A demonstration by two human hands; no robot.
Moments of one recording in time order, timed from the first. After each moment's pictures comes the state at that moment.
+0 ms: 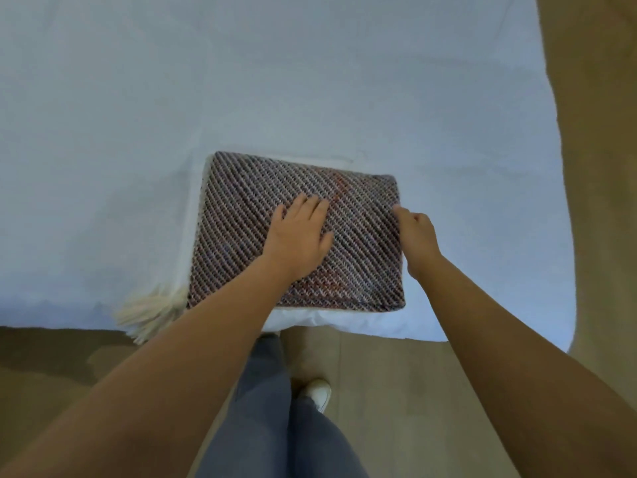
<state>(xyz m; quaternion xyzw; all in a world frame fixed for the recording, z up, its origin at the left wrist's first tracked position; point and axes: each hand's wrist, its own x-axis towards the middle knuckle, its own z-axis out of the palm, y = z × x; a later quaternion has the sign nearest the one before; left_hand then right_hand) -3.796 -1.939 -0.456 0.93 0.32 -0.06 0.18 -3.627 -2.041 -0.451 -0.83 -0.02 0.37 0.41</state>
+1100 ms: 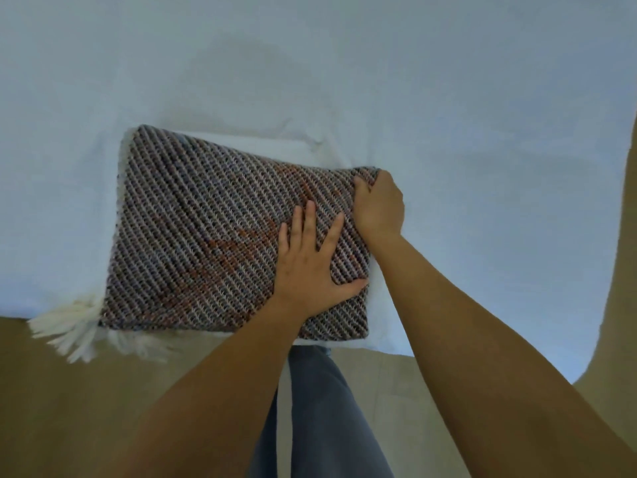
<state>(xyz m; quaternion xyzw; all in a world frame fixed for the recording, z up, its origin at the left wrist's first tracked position) -3.701 -2.006 -0.523 0.88 0.40 -0.10 0.22 -3.558 -1.985 -0.509 -0.90 -0.21 0.31 0.23</state>
